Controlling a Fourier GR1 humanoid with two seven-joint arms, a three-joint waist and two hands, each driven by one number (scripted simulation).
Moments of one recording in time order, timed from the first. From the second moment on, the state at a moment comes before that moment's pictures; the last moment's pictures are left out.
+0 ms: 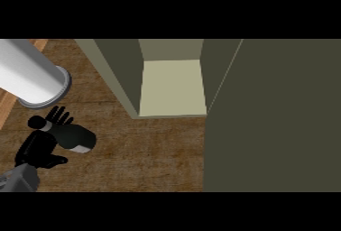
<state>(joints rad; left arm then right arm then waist) -0.36 0.38 0.38 -0.43 0.22 -0.71 -0.45 0.31 -0.17 0.08 -2.38 -0.39 0.28 0.23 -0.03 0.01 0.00</state>
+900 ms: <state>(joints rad) -0.44 0.33 0.39 -0.29 0.22 -0.73 -0.50 0.31 -0.18 0.12 -2.38 -0.39 0.28 0.22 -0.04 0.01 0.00</state>
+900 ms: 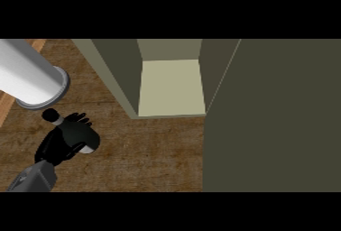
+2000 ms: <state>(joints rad) -0.24 0.13 0.23 -0.70 0.03 -0.23 -0.86 0.36 -0.20 0.10 -2.38 -0.38 0.27 0.19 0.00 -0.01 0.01</state>
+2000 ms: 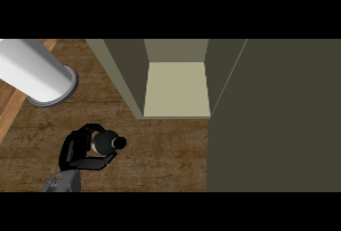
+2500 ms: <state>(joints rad) -0.15 0.03 0.11 -1.01 -0.06 -0.01 -0.60 0.36 -0.20 0.08 -2.38 -0.38 0.28 0.20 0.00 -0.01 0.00</state>
